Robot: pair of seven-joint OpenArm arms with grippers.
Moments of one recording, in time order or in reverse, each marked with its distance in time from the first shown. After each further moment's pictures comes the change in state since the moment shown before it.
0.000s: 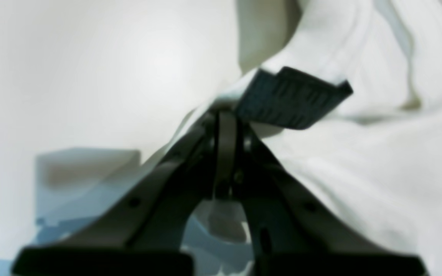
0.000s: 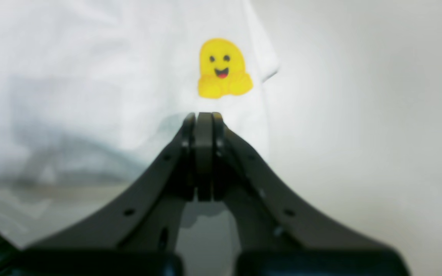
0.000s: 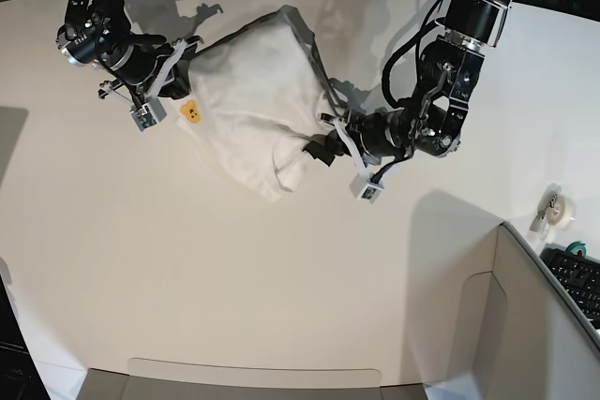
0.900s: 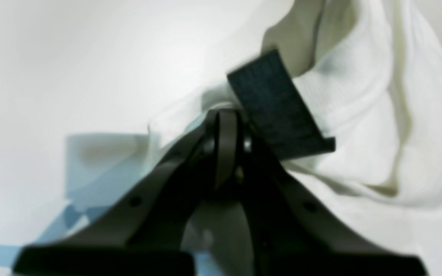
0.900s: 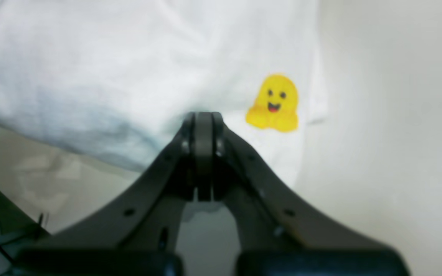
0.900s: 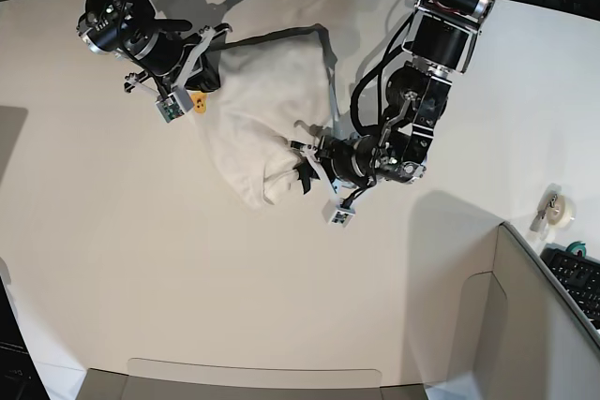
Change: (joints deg) left arm -7.6 10.6 0.1 -4.5 6.1 2.4 2.3; right arm -2.4 -4.8 -4.1 4.8 -0.5 0.0 -0.2
